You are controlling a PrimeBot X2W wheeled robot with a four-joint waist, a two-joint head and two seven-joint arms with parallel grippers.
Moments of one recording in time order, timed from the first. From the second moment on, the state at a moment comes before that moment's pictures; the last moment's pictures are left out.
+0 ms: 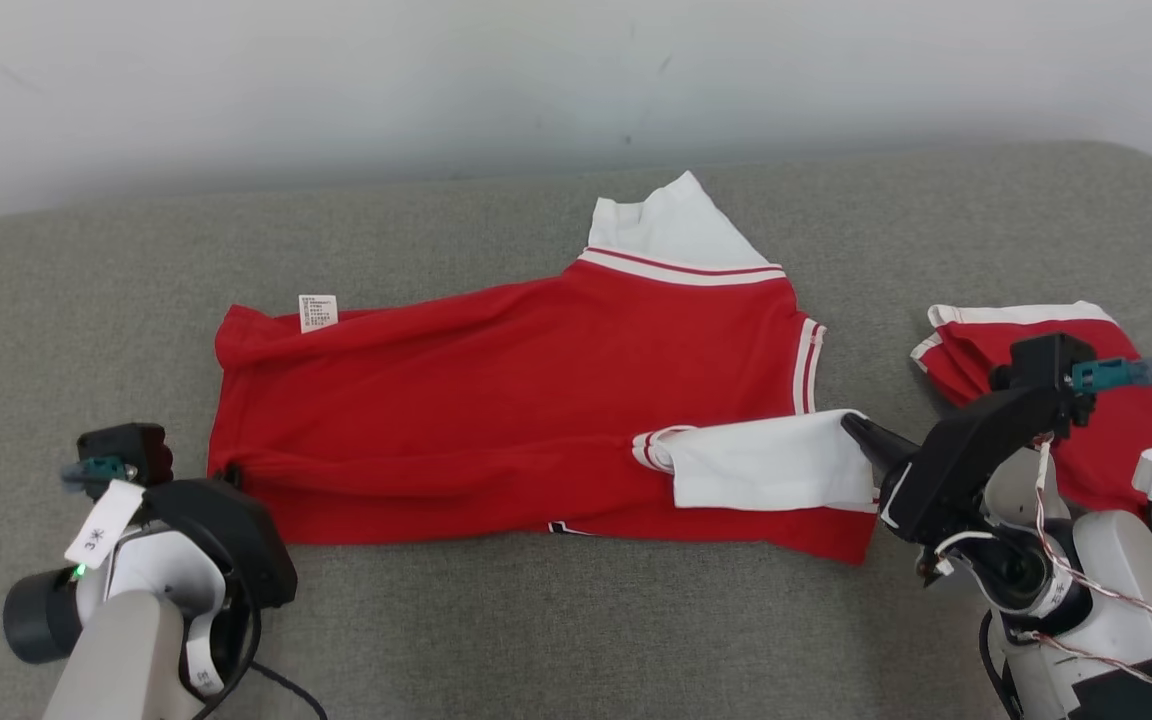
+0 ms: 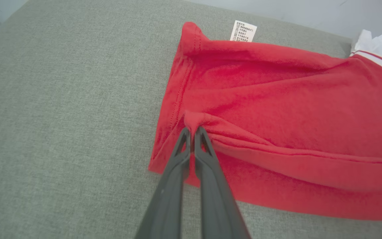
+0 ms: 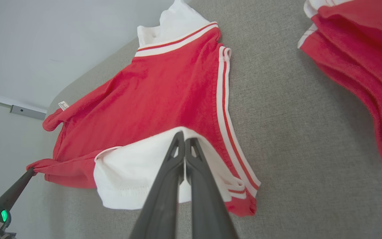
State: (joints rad) left arm -0.42 0.12 -0.13 0.52 -0.25 0.12 0.31; right arm -0.33 -0.09 0.02 0.17 0.72 -0.12 0.65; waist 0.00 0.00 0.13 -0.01
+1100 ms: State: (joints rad) left arm -0.52 0.13 -0.14 0.65 -0.18 0.10 0.15; right arm -0.49 -0.08 -0.03 0.34 0.70 -0.06 0.35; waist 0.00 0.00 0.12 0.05
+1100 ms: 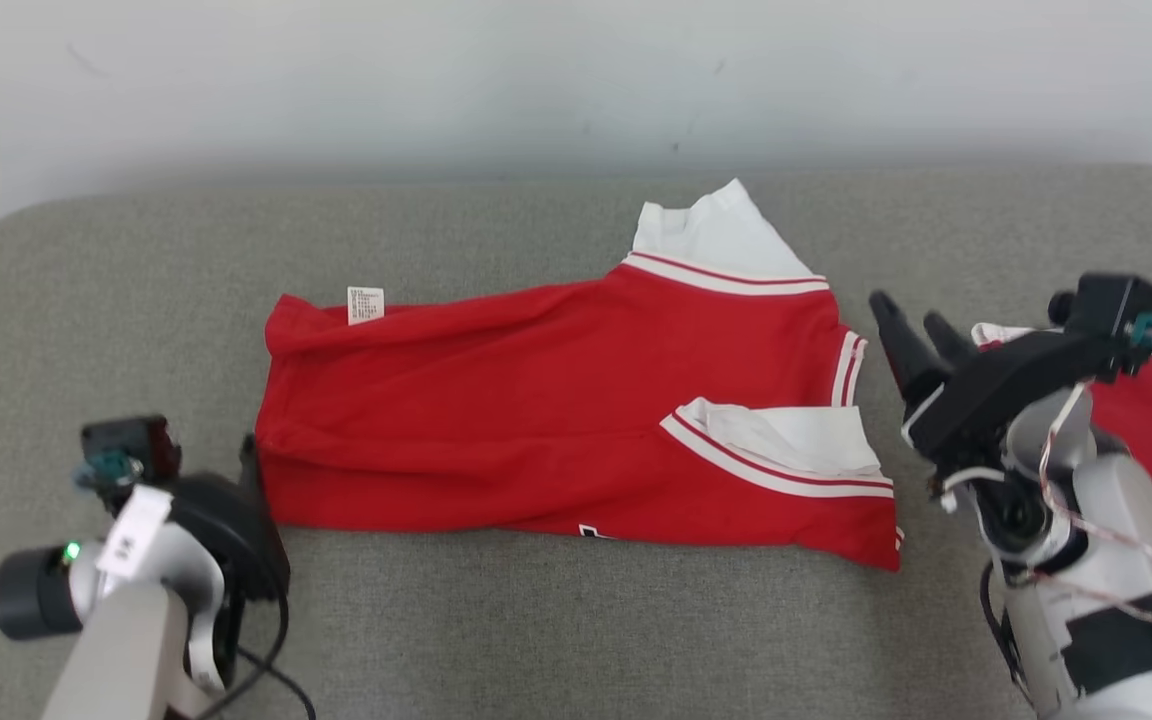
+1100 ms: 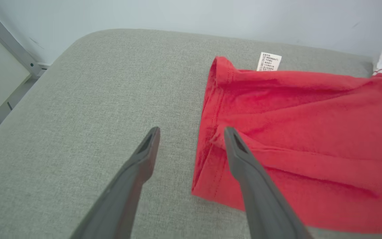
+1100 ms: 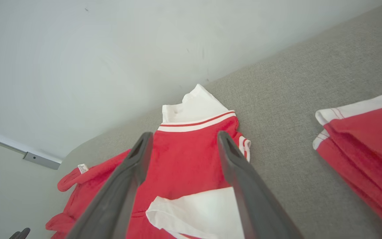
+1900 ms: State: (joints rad) left arm -0.34 0.16 -0.23 0.63 -0.12 0.05 0.11; right arm -0.17 -0.11 0.07 0.26 0.56 -0.06 0.30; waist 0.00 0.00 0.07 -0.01
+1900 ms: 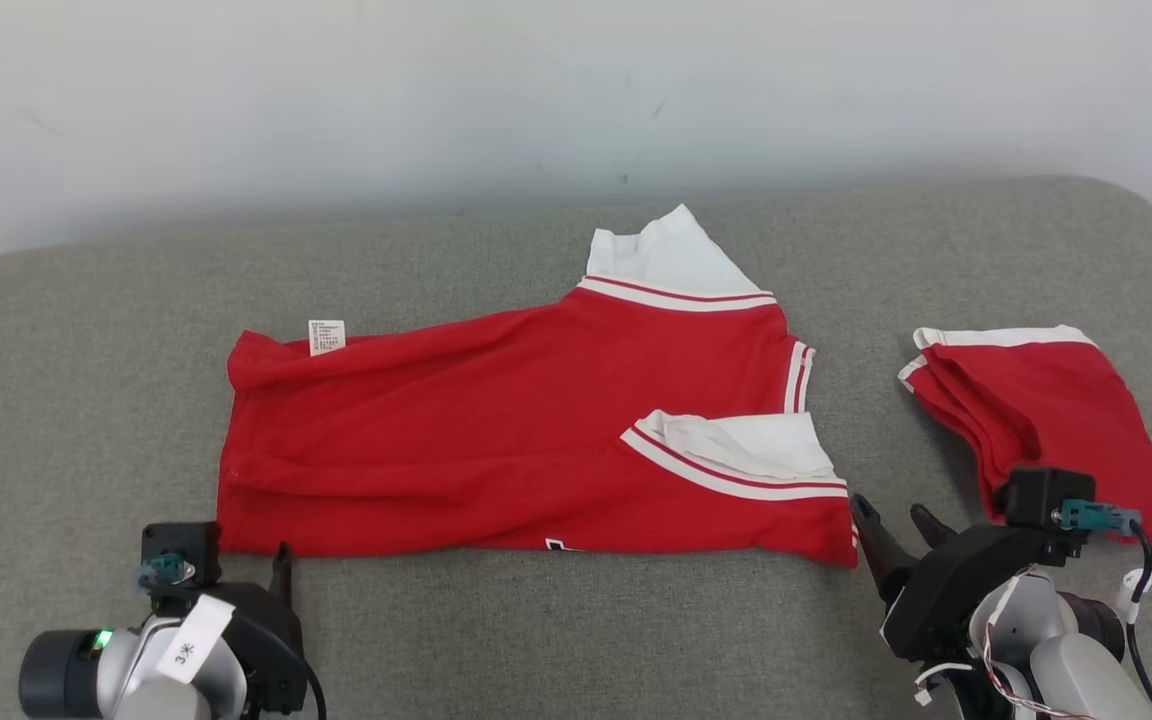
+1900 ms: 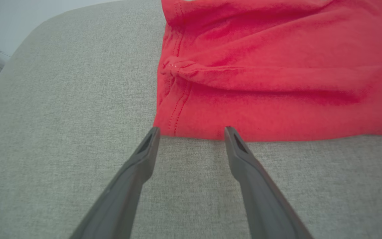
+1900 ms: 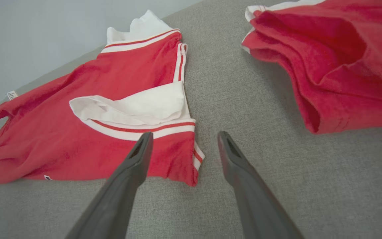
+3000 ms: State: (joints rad) left arm -0.42 0.15 -0.21 0.66 -0.13 0.07 0.10; right arm -0.23 -0.10 0.09 0.39 0.56 -0.07 0.32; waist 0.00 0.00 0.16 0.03
